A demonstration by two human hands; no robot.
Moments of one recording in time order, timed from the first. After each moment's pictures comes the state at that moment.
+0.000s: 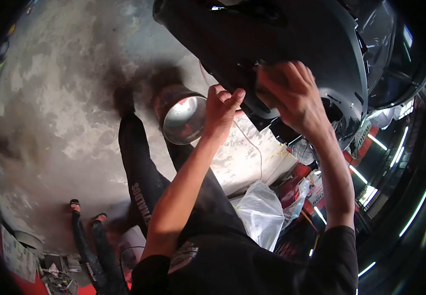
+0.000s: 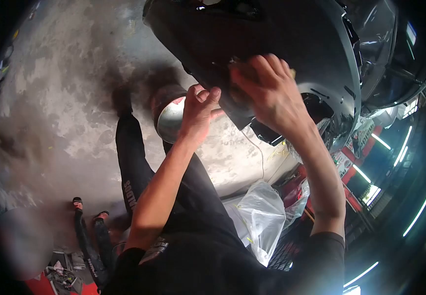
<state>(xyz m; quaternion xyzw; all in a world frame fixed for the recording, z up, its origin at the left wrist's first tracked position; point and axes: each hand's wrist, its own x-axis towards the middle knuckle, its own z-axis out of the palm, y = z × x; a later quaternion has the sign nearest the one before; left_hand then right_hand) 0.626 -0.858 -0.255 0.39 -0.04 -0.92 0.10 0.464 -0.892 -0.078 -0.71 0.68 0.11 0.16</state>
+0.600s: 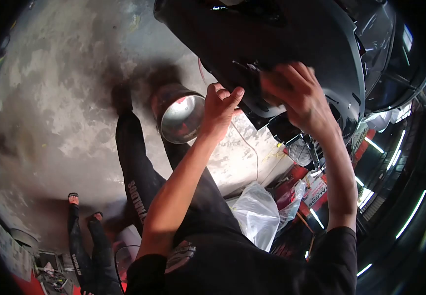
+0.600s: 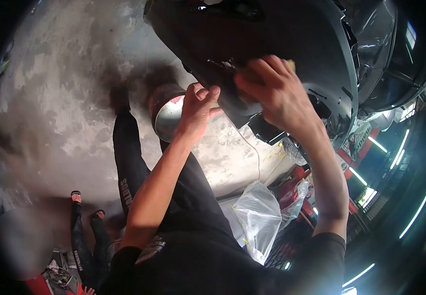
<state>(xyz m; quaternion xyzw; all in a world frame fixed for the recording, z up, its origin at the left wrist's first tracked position) 0.626 -0.865 -0.247 0.39 -0.05 -0.92 0.10 0.454 -0.895 -0.068 -0.73 0.65 0.12 0.19</state>
